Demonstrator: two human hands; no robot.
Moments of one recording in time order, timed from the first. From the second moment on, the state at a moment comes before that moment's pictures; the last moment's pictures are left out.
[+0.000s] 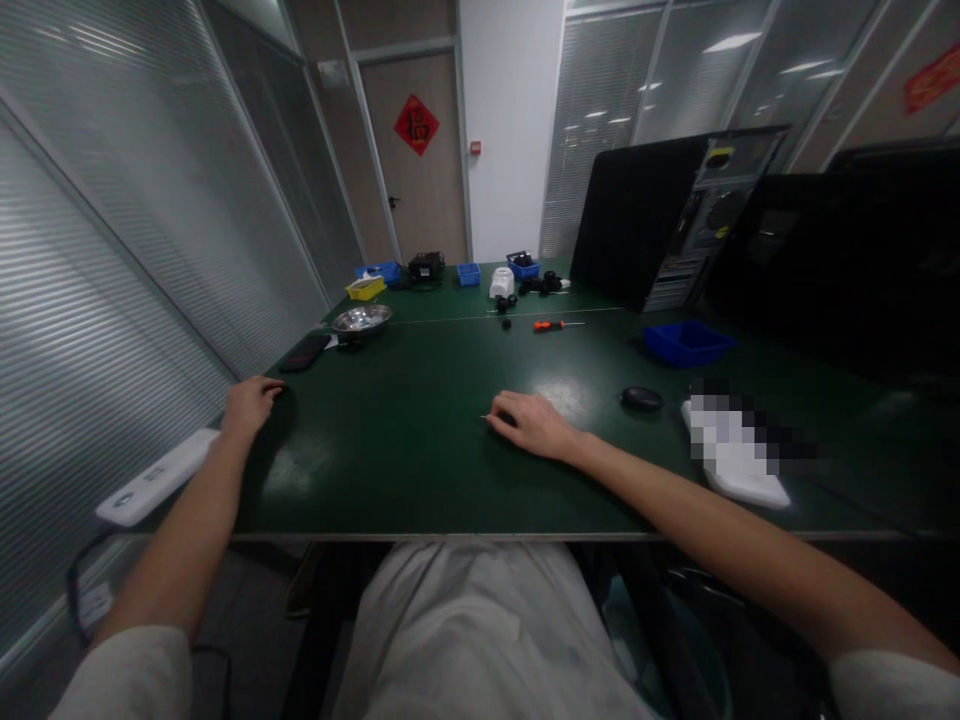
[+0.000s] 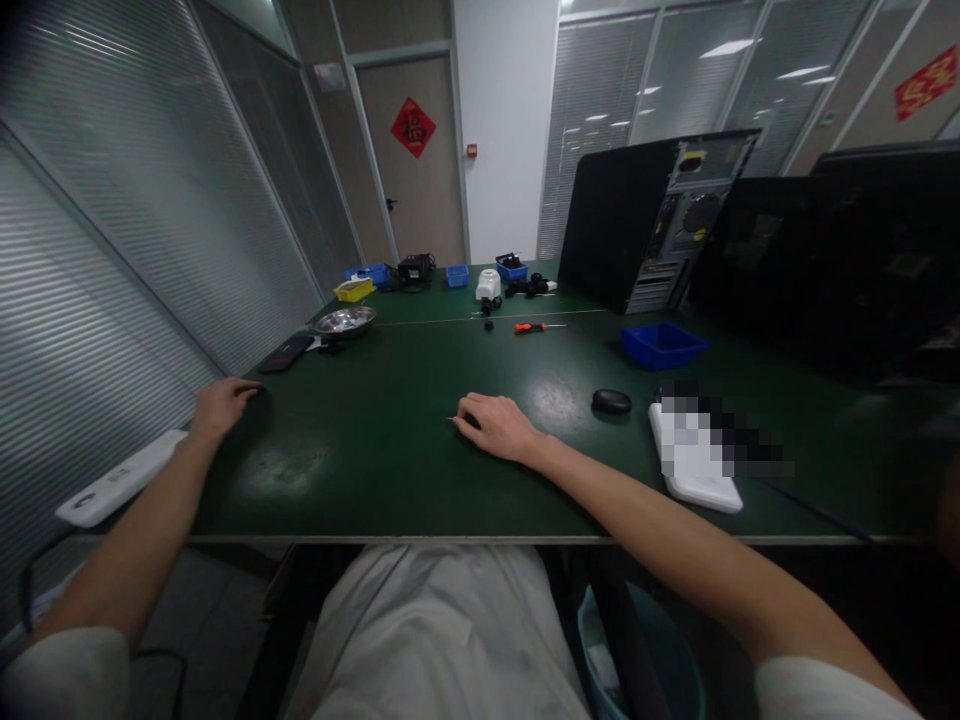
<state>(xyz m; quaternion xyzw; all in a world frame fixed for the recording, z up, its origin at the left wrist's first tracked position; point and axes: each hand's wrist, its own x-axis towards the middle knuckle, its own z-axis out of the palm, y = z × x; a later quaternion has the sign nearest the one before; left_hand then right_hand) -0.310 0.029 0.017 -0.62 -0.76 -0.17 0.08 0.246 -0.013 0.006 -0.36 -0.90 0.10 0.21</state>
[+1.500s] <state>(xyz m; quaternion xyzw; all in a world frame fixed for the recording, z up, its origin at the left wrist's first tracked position) -0.048 0.000 0.028 -0.89 -0.41 -0.19 -0.09 0.245 -0.012 0.002 -0.37 -0.90 0.07 0.22</state>
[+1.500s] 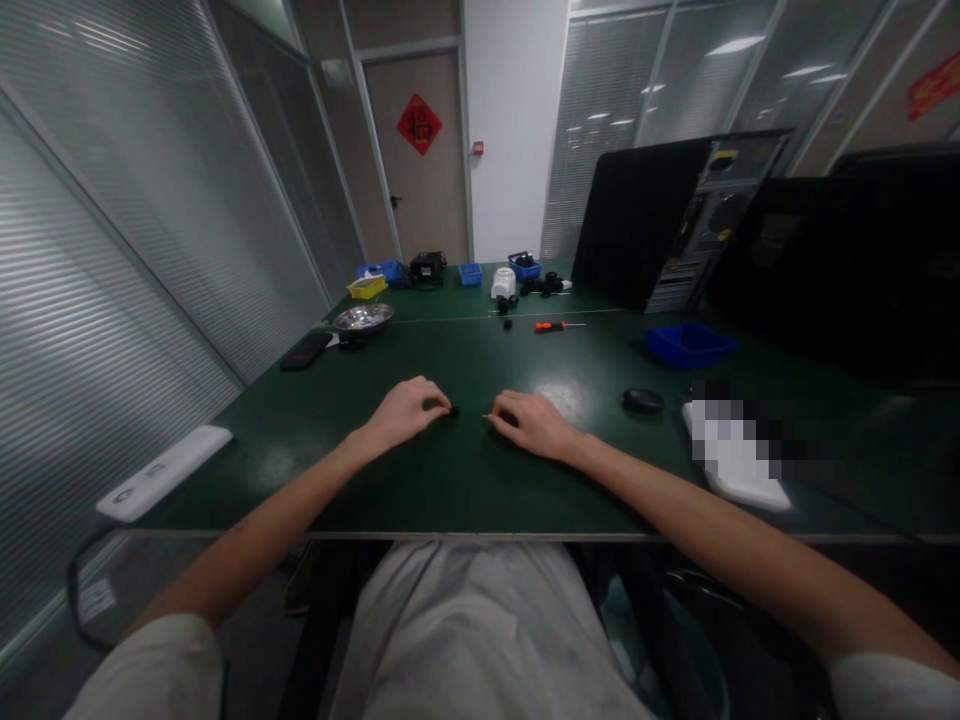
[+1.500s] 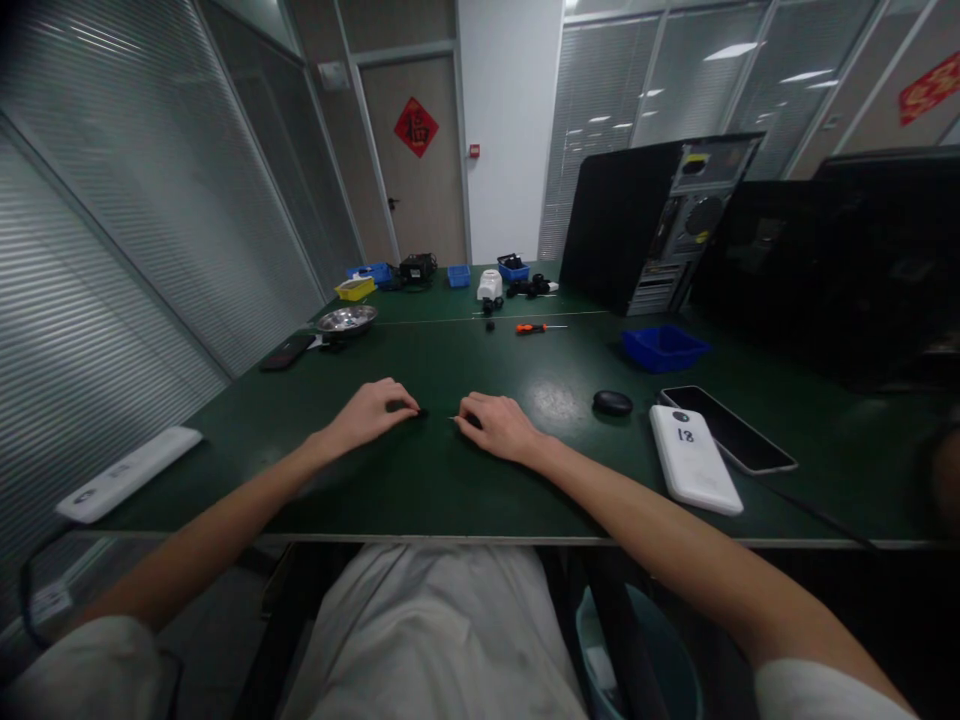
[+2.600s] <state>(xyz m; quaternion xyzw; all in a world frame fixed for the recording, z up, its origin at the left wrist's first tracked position) -0.008 -0.009 0.002 -0.85 -0.33 -0.31 -0.25 0.243 -0.018 0.004 -0.35 -0.91 0.03 0.20</state>
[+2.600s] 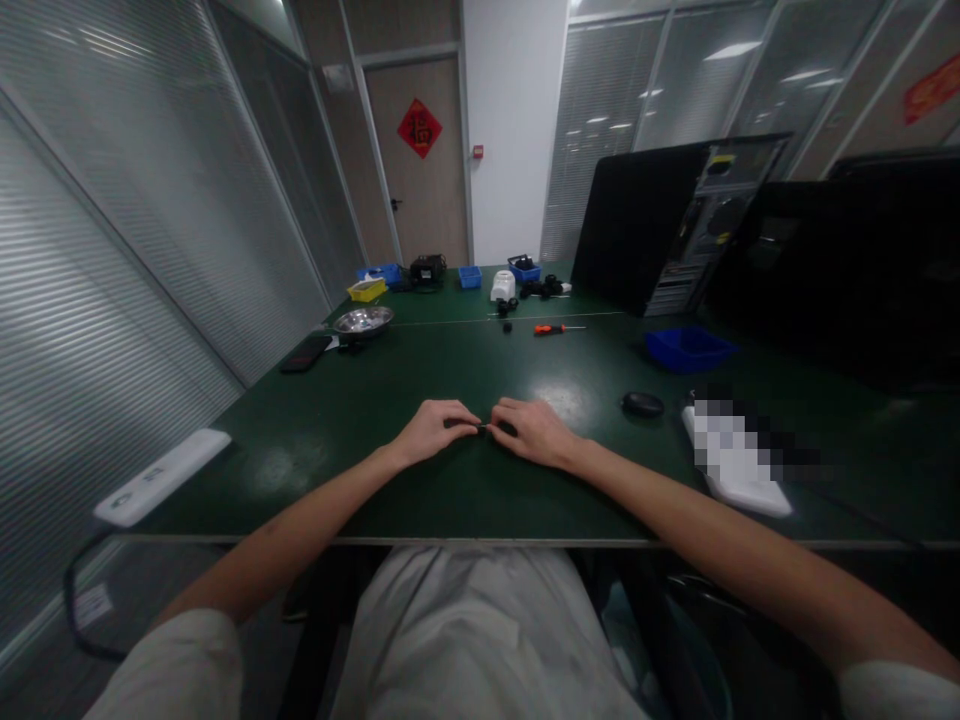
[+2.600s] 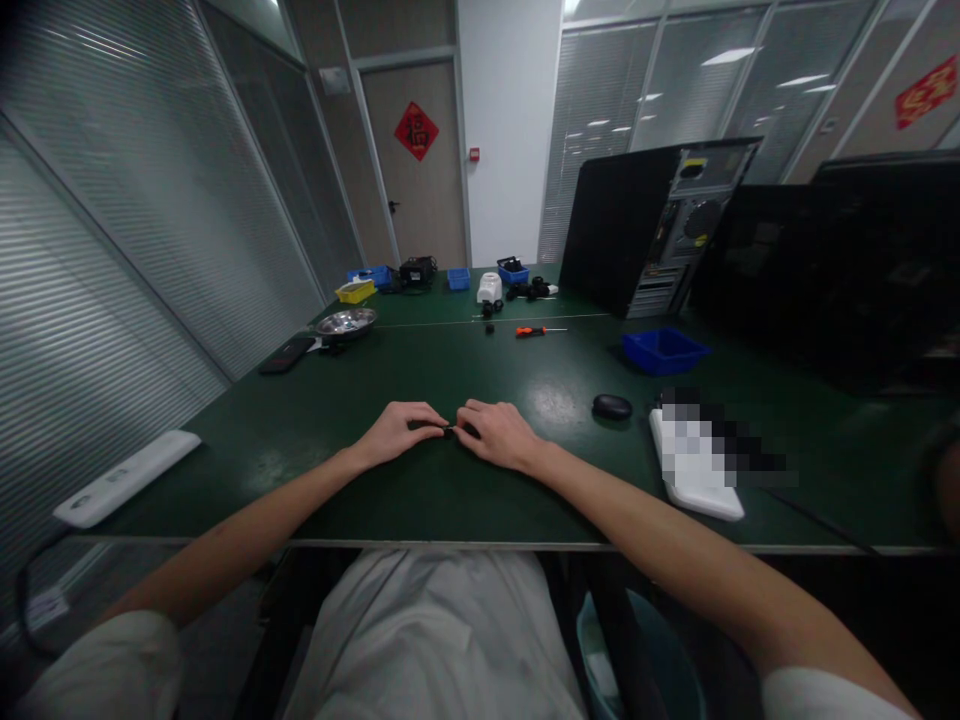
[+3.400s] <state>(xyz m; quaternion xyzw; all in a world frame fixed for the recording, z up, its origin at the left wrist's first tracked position) -0.014 0.017 -0.009 -0.84 -0.40 -0.30 -0.23 0.238 -0.021 0.006 -0.36 -0.92 0.02 0.18</state>
